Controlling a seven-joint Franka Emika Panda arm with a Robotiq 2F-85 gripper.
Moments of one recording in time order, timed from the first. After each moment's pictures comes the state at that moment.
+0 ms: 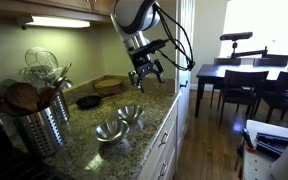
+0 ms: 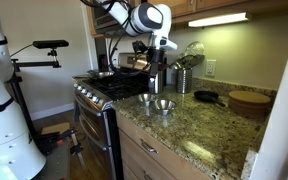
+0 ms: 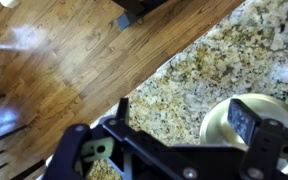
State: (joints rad) arm 0.03 0.17 0.00 -1.99 -0.14 1.88 0.63
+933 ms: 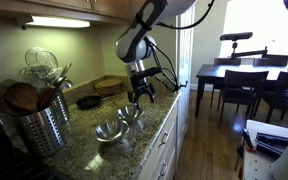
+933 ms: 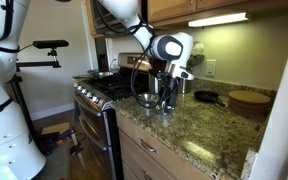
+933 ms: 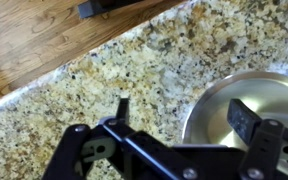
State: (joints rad) arm -0.03 0.49 -0.04 -1.83 0.05 2.03 0.20
